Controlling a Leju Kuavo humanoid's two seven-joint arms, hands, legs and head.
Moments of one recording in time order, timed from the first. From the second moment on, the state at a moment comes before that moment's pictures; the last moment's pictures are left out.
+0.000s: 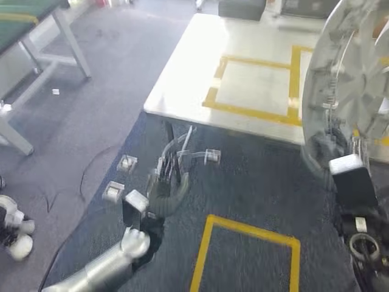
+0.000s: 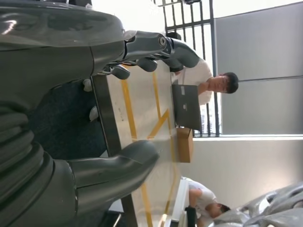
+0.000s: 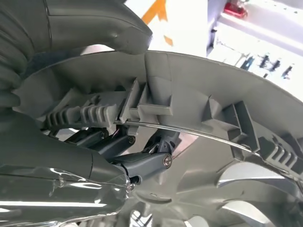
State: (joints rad) left arm -0.19 0.10 -0.59 -1.48 0.14 0.43 -0.59; right arm -0.44 -0.24 0.64 -1.64 0.11 -0.34 -0.14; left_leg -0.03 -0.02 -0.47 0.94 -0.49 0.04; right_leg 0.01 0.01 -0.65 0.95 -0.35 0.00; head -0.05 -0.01
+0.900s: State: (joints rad) left arm -0.20 0.10 -0.59 -1.47 0.16 0.42 -0.61; right arm -0.56 -0.26 0.59 -1.41 0.08 -0.37 -0.15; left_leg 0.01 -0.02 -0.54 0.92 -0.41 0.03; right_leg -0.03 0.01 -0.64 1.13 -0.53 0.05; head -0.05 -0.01
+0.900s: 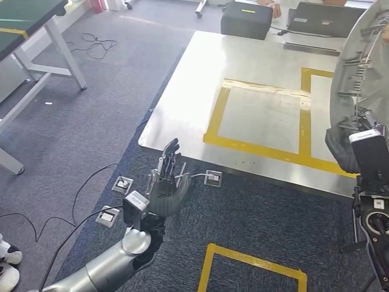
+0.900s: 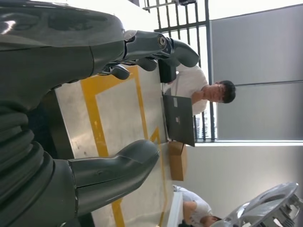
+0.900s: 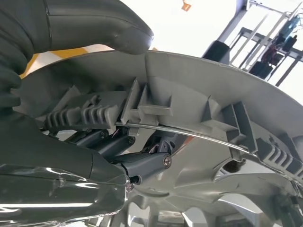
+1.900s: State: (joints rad) left arm -0.22 0.09 -0.59 -1.45 0.15 0.40 -0.63; right arm -0.65 -0.28 0.54 -1.21 0.12 -0.36 -0.13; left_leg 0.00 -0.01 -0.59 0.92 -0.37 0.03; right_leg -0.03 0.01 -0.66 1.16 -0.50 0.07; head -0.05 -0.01
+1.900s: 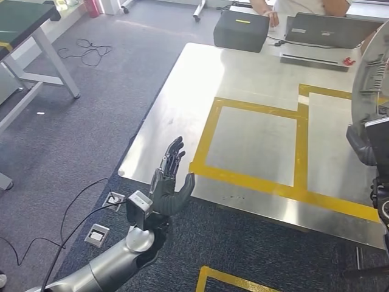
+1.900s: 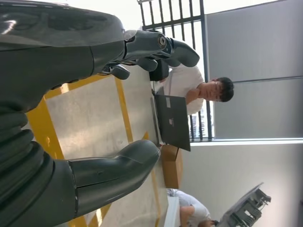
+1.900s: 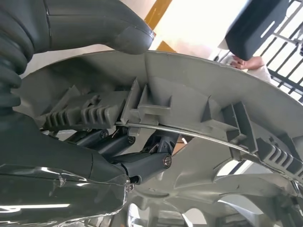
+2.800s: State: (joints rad) left arm -0.22 0.09 -0.59 -1.44 0.14 0.41 -0.64; right arm -0.72 -0.28 0.54 -0.98 0.13 -0.35 -0.12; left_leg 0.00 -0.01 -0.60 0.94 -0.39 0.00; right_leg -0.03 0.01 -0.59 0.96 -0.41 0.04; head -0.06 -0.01
